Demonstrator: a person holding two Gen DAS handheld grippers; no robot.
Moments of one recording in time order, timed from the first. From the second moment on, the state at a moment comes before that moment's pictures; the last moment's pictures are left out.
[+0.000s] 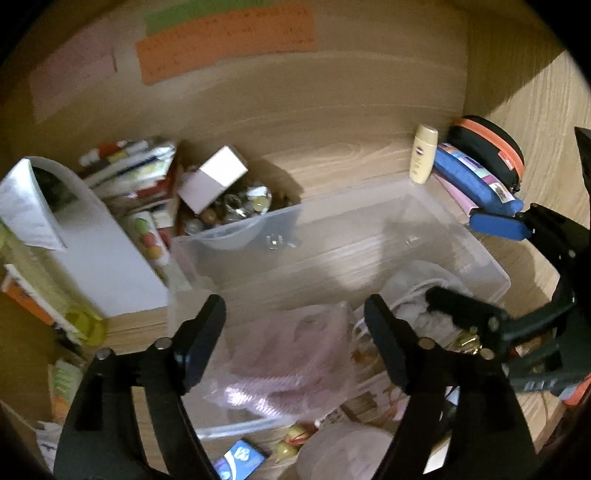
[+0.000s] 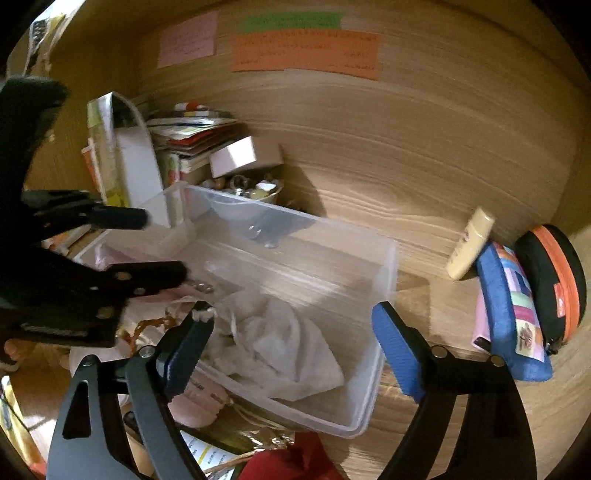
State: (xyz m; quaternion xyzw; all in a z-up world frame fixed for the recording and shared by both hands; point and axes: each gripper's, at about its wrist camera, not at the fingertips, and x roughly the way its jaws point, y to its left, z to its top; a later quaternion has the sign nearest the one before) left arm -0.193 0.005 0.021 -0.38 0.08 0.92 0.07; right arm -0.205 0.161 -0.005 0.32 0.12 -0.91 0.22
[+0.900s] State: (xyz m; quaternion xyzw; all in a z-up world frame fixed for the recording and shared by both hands) left arm -0.072 -0.086 0.050 -0.32 0.03 0.95 -0.02; right arm -0.094 0.188 0.040 0.26 0.13 -0.94 0.17
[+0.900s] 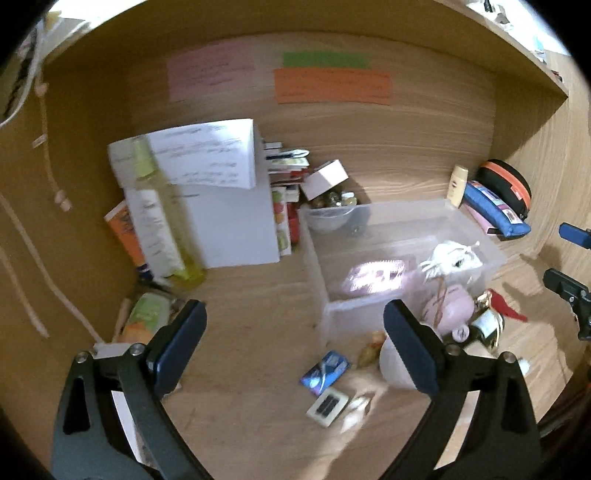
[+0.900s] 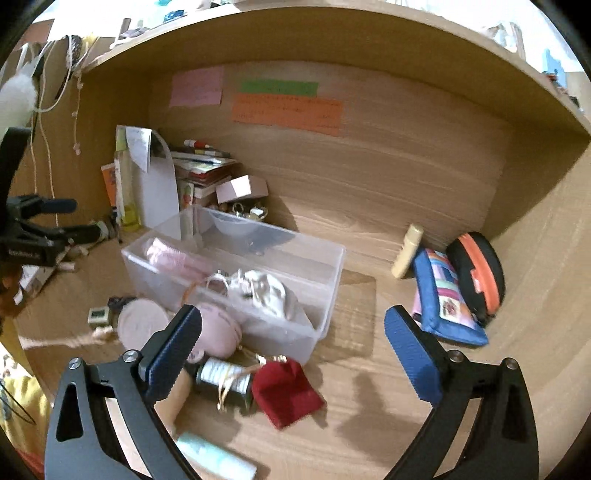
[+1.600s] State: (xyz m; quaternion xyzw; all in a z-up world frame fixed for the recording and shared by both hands) left arm -0.053 -0.101 -0.047 -0.43 0.05 0.90 -0.02; right arm -0.098 0.212 -0.036 0.36 0.18 -0.91 0.11
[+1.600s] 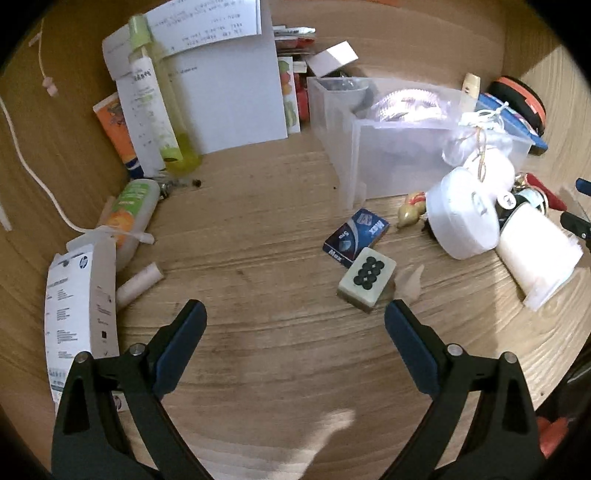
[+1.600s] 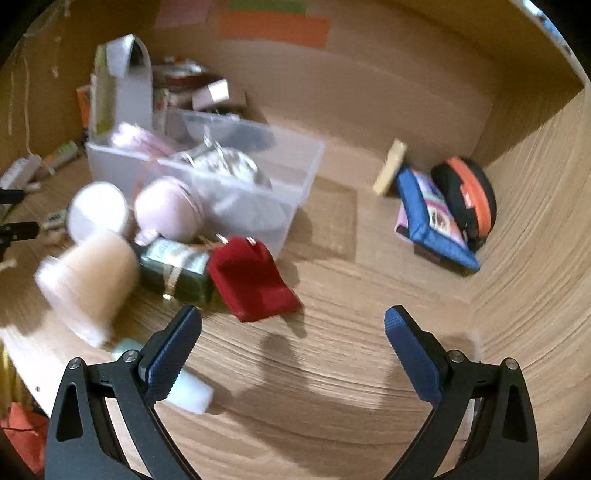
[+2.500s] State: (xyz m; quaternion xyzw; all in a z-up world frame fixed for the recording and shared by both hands) left arm -0.082 -0.084 -0.054 -0.45 0.04 0.89 0.04; right arm -0.165 0.202 -0.061 0.43 0.14 -0.87 0.21
